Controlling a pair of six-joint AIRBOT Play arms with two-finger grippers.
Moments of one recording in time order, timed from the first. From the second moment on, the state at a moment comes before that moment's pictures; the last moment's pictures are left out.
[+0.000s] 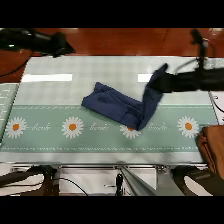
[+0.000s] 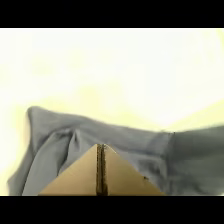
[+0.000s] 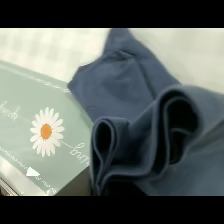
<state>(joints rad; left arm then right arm) -0.04 -1.37 1.61 0.86 -1.23 -1.36 0.19 -1.06 1.18 -0.86 1.15 1.40</state>
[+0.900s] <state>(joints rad) -0.06 -0.87 1.00 0.80 -1.03 -1.26 0.50 -1.87 1.77 -0.88 1.08 1.51</state>
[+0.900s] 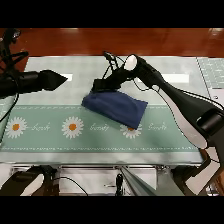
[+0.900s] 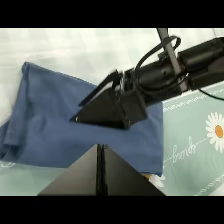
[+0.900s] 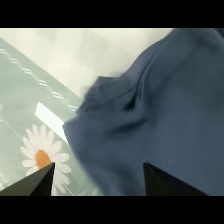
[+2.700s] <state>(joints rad) -0.07 -0.89 0.77 0.78 -0.95 -1.26 0.12 -1.43 1.02 -0.58 1.03 1.26</state>
